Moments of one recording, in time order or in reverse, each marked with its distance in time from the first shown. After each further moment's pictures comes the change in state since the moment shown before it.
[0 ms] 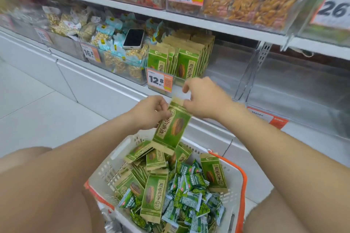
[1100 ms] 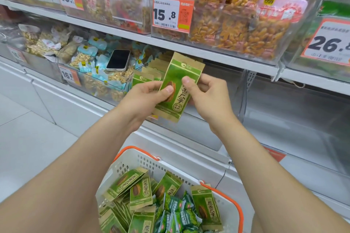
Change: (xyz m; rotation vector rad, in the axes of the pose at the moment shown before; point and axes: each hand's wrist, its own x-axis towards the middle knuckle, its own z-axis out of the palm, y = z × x) left_hand 0.045 0.093 -0.021 -0.573 0.073 0.132; right_hand 0.045 0.033 -0.017 1.096 0.498 0.111
